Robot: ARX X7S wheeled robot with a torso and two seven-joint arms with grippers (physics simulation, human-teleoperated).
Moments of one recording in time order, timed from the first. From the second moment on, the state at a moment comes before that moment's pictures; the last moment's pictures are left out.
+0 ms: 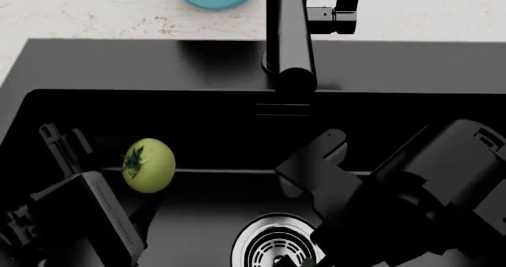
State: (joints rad) left arm -0.70 -0.62 0.69 0.15 -0.07 -0.33 0.30; right arm 1.45 0.59 -1.25 0.18 1.29 1.37 -0.09
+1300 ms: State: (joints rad) left arm -0.65 -0.62 0.70 0.11 -0.08 -0.28 0.28; right arm 1.24 0.37 -1.35 0.67 1.12 1.10 -0.18
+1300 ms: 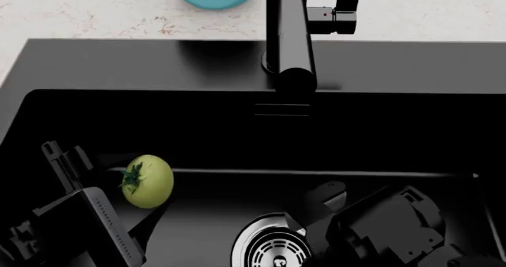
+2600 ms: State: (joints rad) left arm -0.63 -0.56 0.59 0.16 -0.10 -0.39 0.08; right arm 1.16 0.76 -1.05 0.10 1.31 1.05 0.42
